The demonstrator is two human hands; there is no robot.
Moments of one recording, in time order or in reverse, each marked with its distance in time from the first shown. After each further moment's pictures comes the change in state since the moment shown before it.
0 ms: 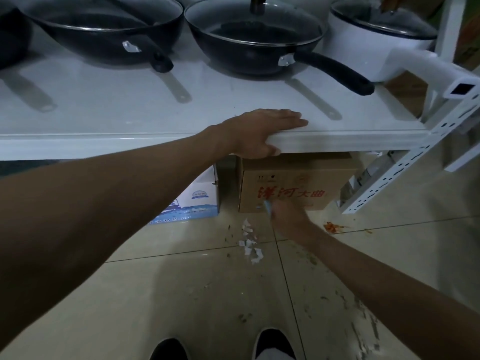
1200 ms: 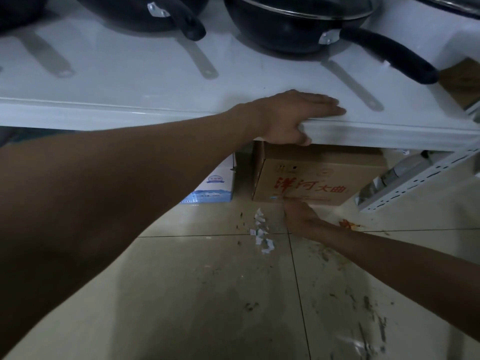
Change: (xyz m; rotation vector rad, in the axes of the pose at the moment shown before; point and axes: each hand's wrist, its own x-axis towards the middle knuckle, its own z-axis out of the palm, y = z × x) left_hand 0.002 -0.006 0.000 -0.068 -0.048 0.020; right_hand 0.020 0.008 0.037 0.122 -0.201 -0.030
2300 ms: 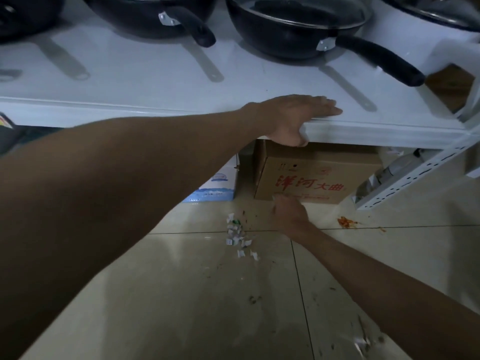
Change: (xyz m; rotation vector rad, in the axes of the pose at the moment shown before) left_hand -0.008 0.015 -0.004 0.048 -0.041 -0.065; right_hand -0.046 -0.066 -0.016 -0.007 0.182 0.101
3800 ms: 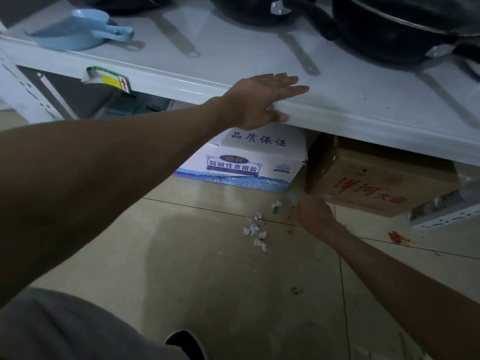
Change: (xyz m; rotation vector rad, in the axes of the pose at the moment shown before) left_hand -0.197 -0.108 -0.009 0.153 0.244 -0.268; right_hand -0.008 -0.082 0.030 -0.092 -0.037 -0.171
